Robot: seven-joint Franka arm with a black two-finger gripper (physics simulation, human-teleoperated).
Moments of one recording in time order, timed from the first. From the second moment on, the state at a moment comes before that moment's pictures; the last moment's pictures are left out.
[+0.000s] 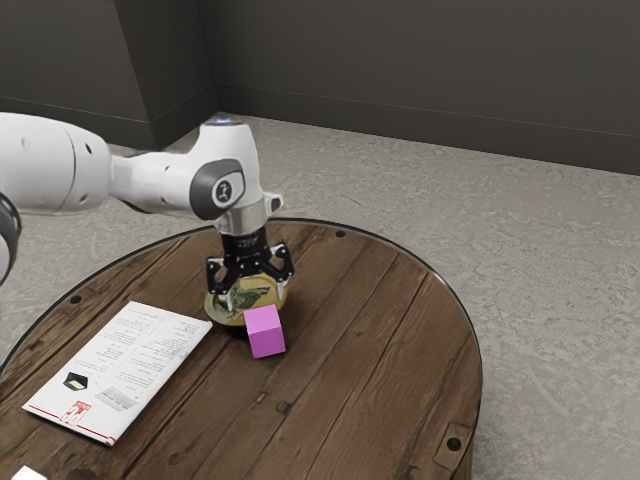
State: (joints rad) arm -0.02 0.37 -0.01 -1.81 -0.09 2.03 -0.79
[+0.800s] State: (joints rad) arm -0.03 0.45 -0.02 -1.82 -0.10 2.06 -0.84
